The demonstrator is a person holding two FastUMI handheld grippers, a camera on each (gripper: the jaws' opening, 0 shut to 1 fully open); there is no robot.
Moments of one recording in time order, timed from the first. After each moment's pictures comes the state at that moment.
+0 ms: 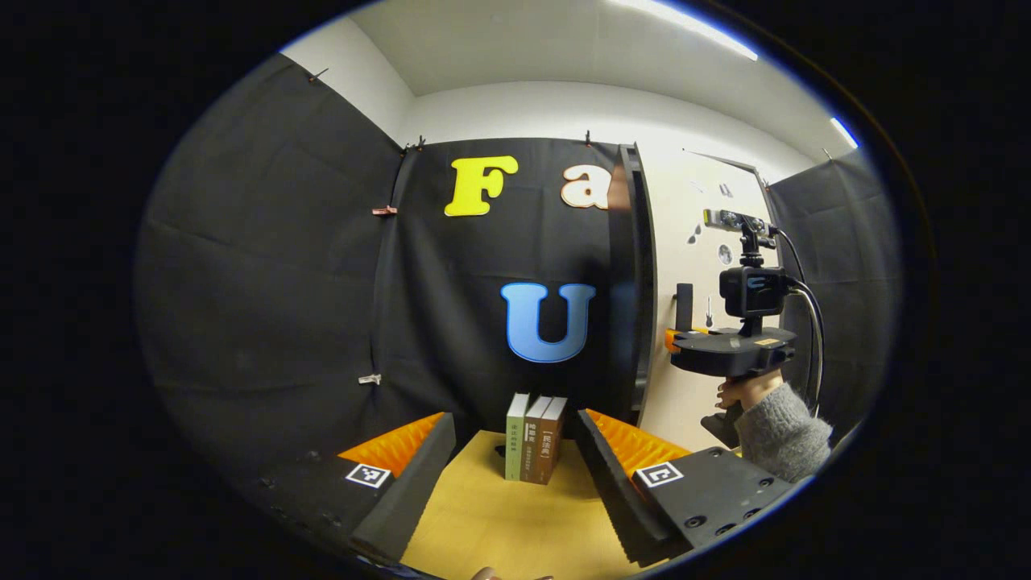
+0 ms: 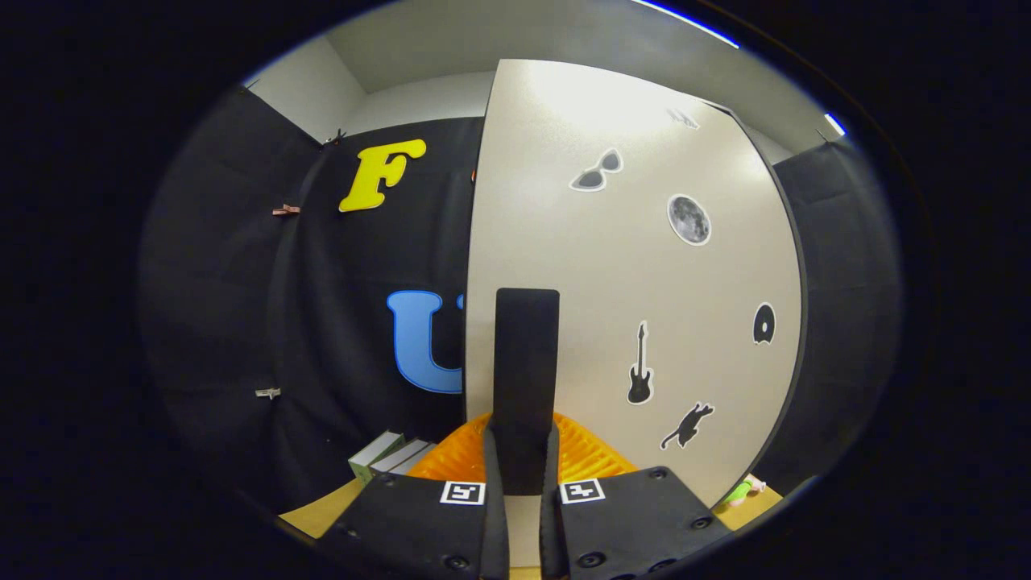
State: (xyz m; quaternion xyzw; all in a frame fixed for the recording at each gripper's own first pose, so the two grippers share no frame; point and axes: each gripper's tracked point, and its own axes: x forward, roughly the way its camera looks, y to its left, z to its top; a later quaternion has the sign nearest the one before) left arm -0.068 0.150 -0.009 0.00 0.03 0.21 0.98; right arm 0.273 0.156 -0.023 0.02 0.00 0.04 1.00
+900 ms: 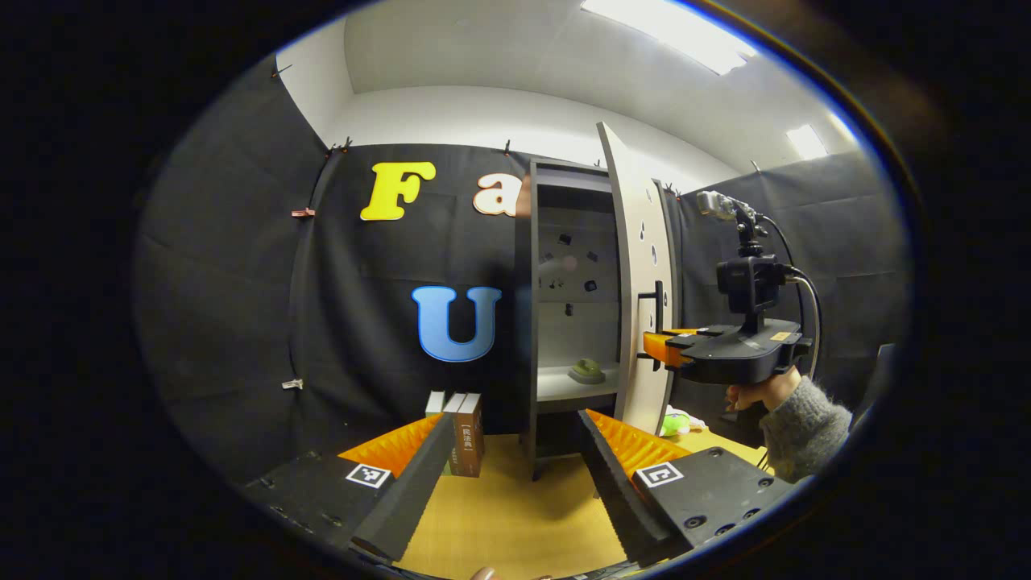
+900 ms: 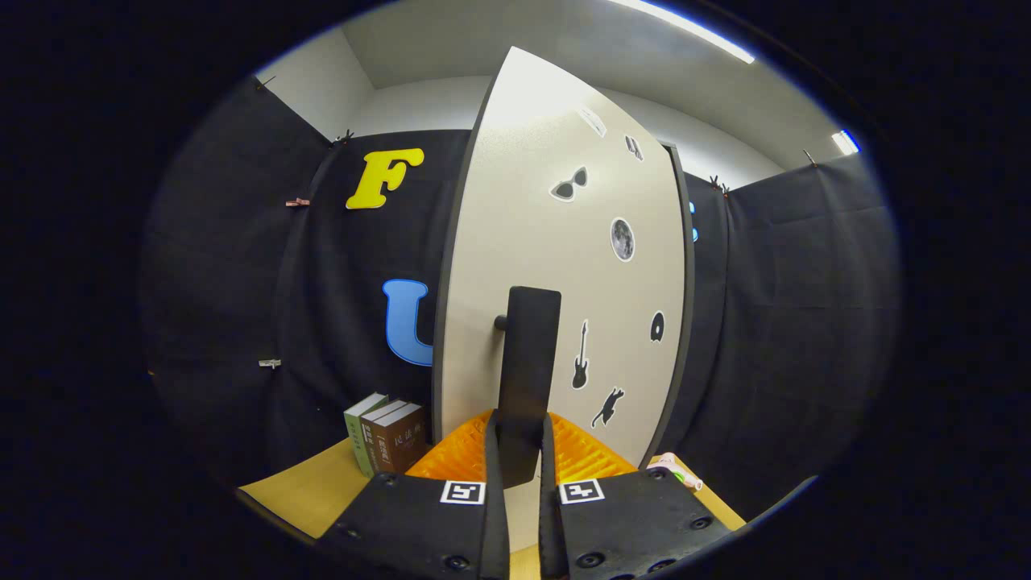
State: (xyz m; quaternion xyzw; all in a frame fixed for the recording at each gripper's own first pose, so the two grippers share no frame) left arm -0.088 0.067 -0.003 0.00 0.02 0.04 1.00; right arm 0.146 0.075 -0.013 -0.02 0.00 0.02 1.00
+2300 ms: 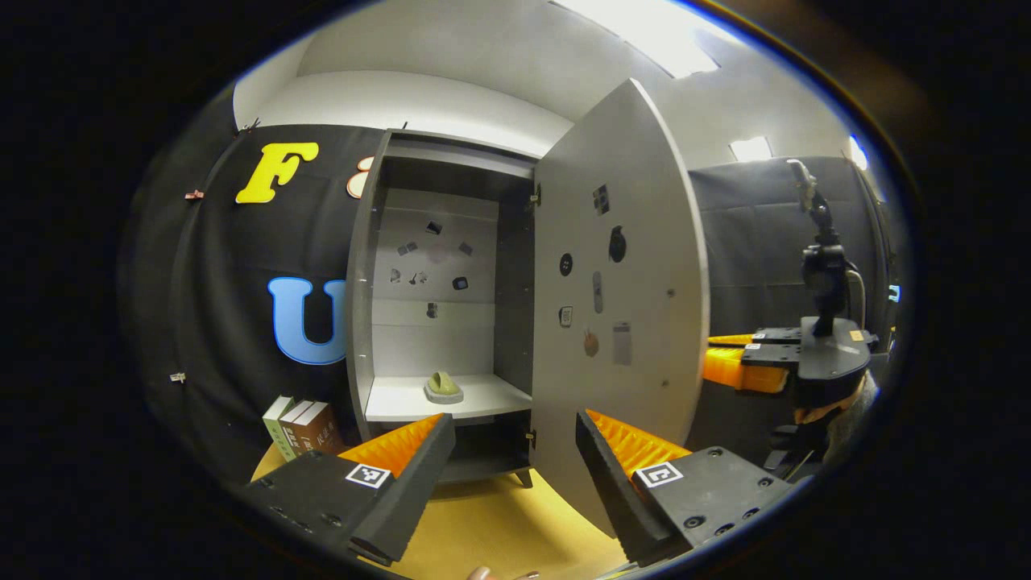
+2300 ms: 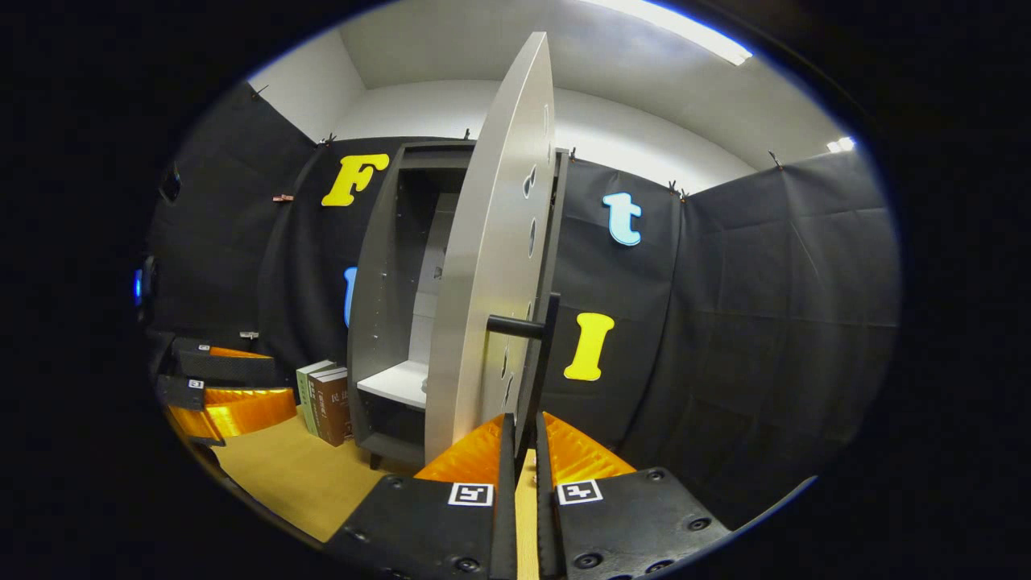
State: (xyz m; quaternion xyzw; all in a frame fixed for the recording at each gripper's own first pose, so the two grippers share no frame) left arm 0.058 -0.140 -0.013 -0.01 0.02 -0.11 0.99; right arm 0.081 -0.123 -0.011 -0.03 0.01 0.00 1.00
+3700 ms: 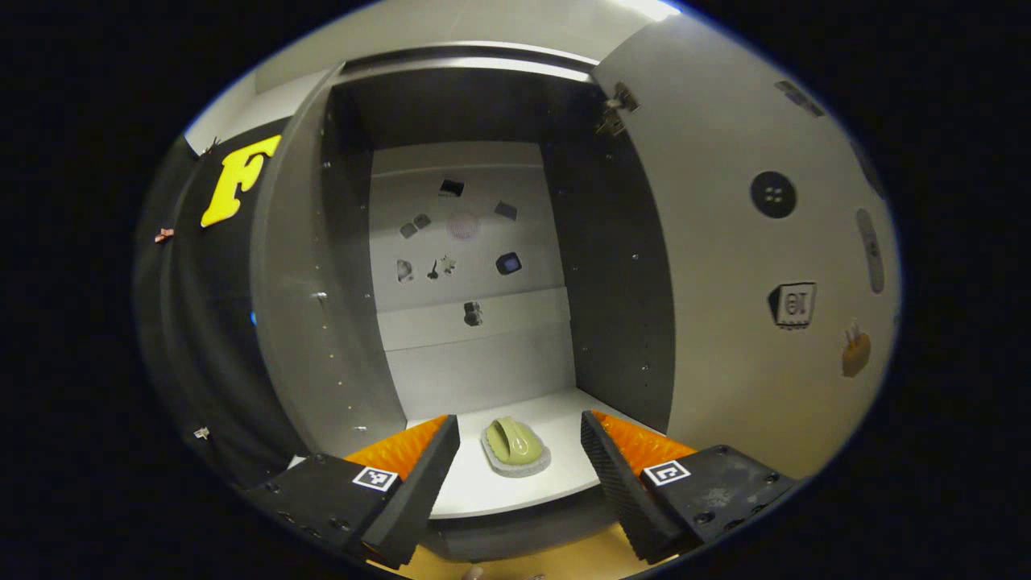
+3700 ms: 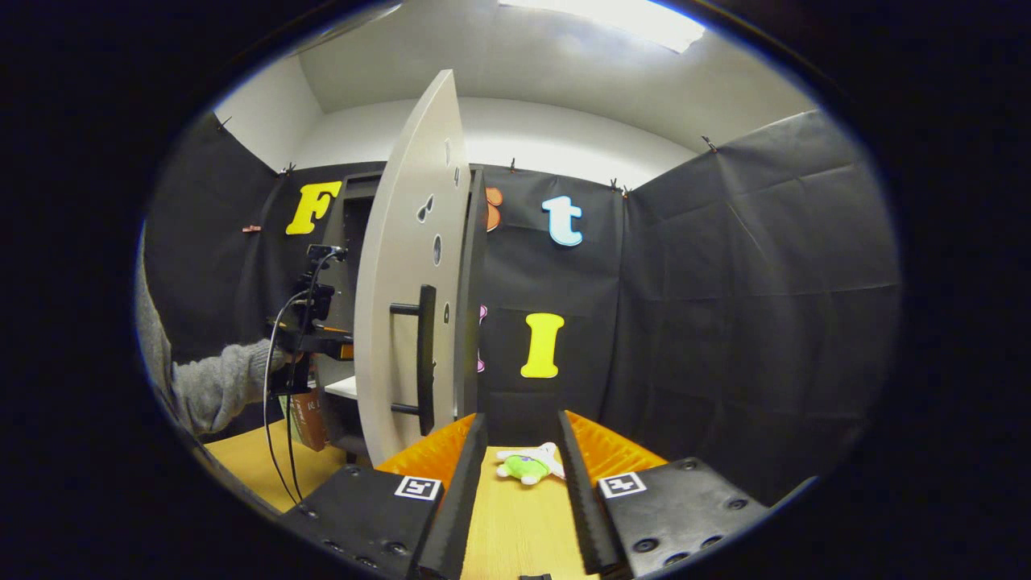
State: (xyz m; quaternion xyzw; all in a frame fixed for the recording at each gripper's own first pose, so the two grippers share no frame) left arm 0.356 -0.078 -0.024 0.06 0.09 -0.04 0.99; right arm 0.018 -0.252 -0.015 0.00 -0.02 -0.07 1.00
